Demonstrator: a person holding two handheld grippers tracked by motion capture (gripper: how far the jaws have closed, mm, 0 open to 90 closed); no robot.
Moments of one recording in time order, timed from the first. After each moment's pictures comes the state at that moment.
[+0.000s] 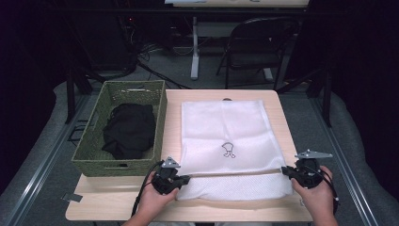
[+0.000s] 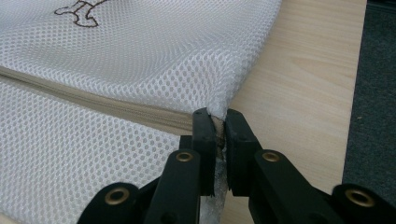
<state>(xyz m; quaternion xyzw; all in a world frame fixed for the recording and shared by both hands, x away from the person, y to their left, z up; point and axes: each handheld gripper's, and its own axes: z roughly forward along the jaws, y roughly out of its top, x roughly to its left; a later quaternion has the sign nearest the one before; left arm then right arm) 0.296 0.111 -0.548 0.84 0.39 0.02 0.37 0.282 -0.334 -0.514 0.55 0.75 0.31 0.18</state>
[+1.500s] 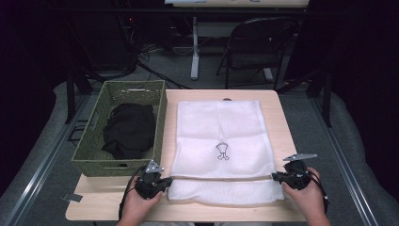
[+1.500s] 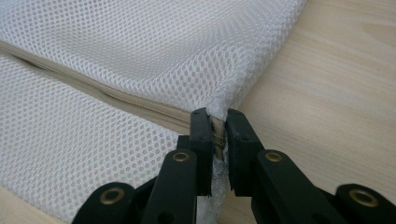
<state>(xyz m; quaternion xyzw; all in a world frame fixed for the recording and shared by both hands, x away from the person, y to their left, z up) 0.286 0.150 -0.555 0.84 0.43 0.06 0.33 0.290 -0.316 -0.540 0.55 0.78 0.28 0.12</state>
